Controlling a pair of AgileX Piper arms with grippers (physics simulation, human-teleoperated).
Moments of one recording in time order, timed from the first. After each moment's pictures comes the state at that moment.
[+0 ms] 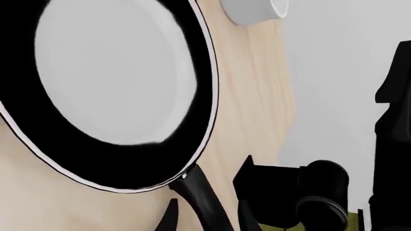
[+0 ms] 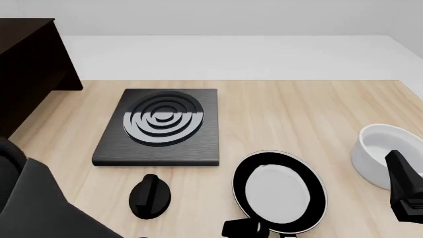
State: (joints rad) left arm -1.36 2.00 -0.71 -0.72 -1.17; right arm 0.00 0.01 0.00 -0.01 -0.01
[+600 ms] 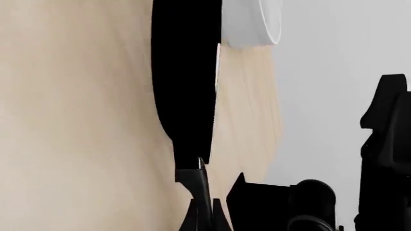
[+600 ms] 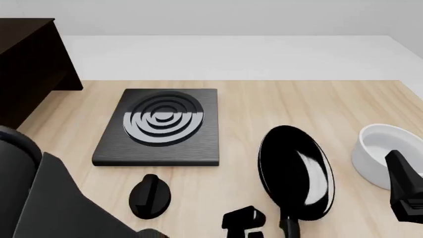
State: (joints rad) left arm -1.32 2.03 -0.73 -0.79 -1.22; right arm 0.00 0.01 0.00 -0.01 -0.01
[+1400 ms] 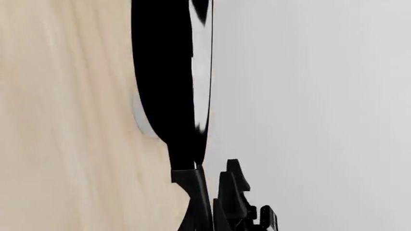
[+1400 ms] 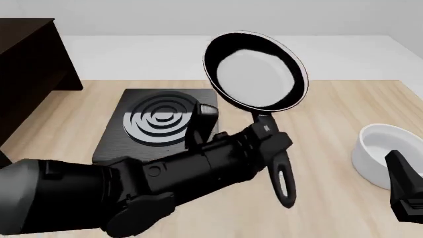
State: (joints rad) left arm -1.11 1.53 -0.75 -0.56 -1.23; right arm 0.00 0.01 0.00 -0.01 -0.01
